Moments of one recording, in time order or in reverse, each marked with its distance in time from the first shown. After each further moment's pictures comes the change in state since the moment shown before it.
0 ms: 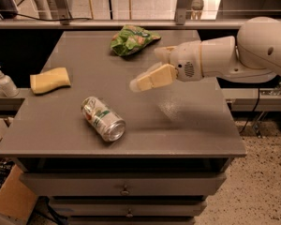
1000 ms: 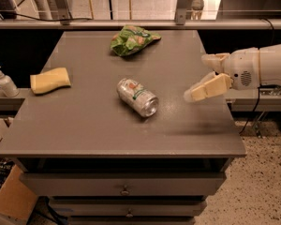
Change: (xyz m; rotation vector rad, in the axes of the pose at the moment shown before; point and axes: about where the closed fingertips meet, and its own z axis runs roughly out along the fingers) arm 0.058 -0.035 -0.114 0.099 0.096 -0.013
